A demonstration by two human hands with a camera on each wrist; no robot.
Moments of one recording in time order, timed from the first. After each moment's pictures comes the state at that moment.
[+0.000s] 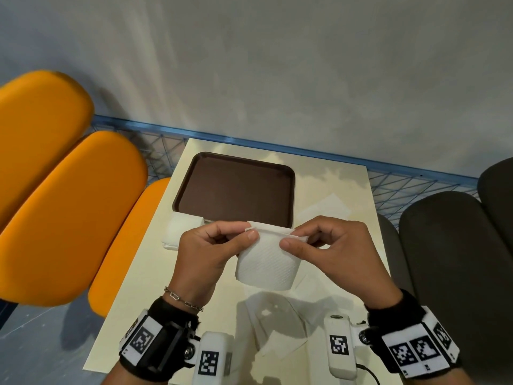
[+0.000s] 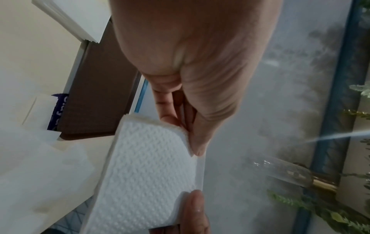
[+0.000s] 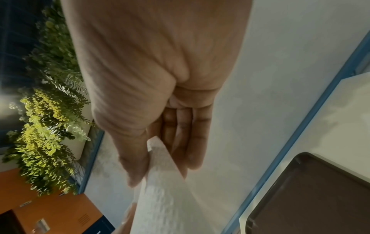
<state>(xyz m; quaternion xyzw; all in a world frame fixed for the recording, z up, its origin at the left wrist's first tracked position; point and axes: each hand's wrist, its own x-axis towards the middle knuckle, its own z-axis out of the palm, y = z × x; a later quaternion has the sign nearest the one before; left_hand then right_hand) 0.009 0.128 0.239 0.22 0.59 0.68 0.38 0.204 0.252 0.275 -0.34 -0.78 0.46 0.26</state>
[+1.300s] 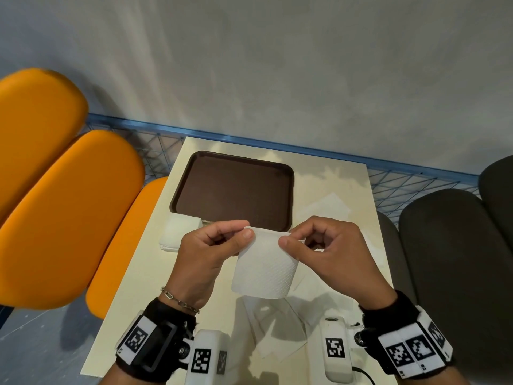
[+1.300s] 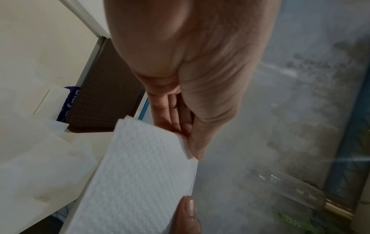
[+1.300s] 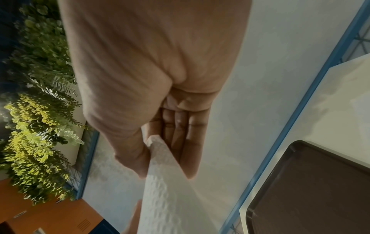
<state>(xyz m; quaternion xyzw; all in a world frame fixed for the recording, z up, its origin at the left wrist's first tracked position) 0.002 0.136 0.230 0.20 0.58 0.66 0.43 0.197 0.256 0.269 -0.35 -0.75 0.50 0.25</state>
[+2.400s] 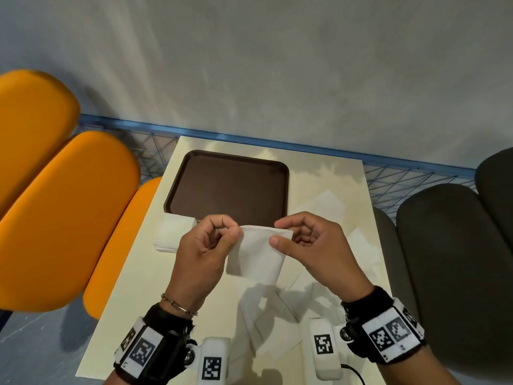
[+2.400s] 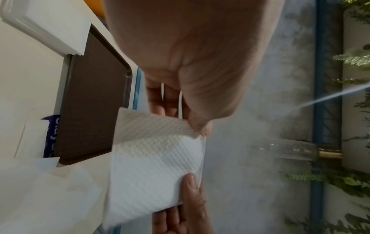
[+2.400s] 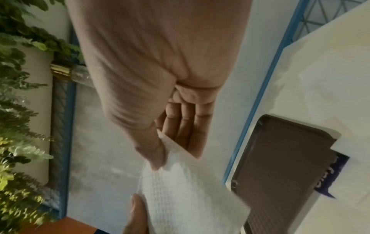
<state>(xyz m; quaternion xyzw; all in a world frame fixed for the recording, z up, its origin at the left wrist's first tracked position) 0.011 0.143 0.219 0.31 0.66 0.60 0.32 0.196 0.268 0.242 -0.38 -0.67 0.58 0.25</state>
